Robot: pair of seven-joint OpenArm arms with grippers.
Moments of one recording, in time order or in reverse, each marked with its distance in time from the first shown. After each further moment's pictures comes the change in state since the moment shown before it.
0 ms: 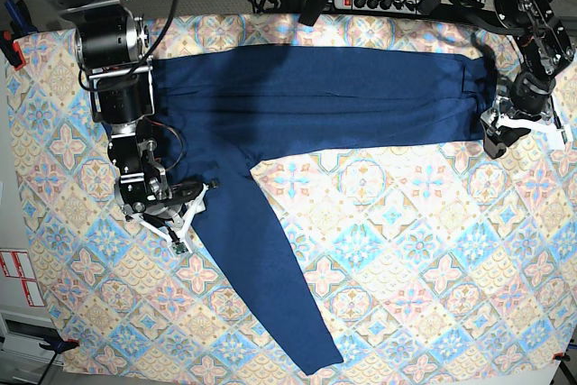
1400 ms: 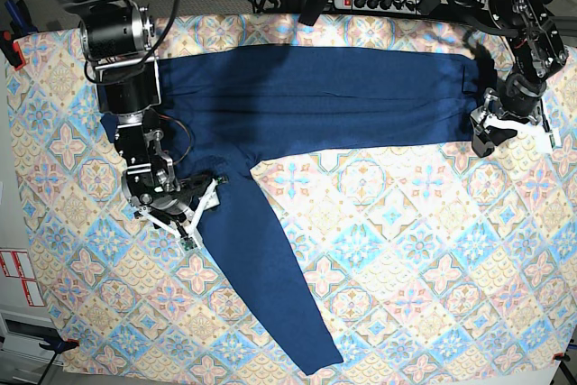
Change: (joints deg) left arm 0.0 0.0 3.3 -0.1 0.0 0.0 0.2; right arm -3.2 -1.1 0.0 5.0 0.1 -0.2 0.0
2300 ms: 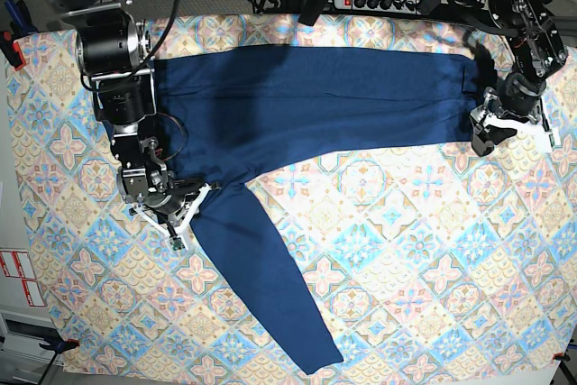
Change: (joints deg) left arm 0.2 0.0 0.0 0.0 0.1 0.0 0.0; right arm 3.7 0.5 0.2 -14.3 0.4 -0.3 12.1
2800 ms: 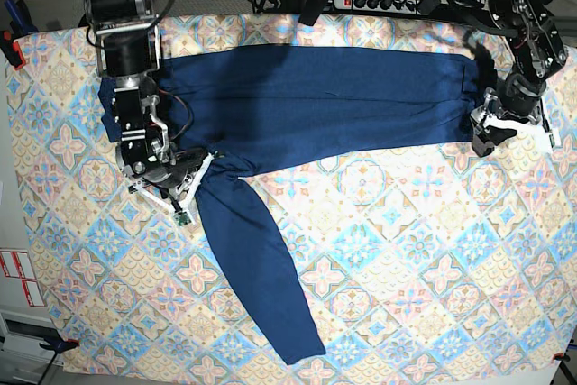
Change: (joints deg) left arm -0.1 0.0 0.0 0.0 -0.2 0.0 -0.1; right arm -15.1 -0.2 4.4 31.1 -0.4 0.4 -19.0
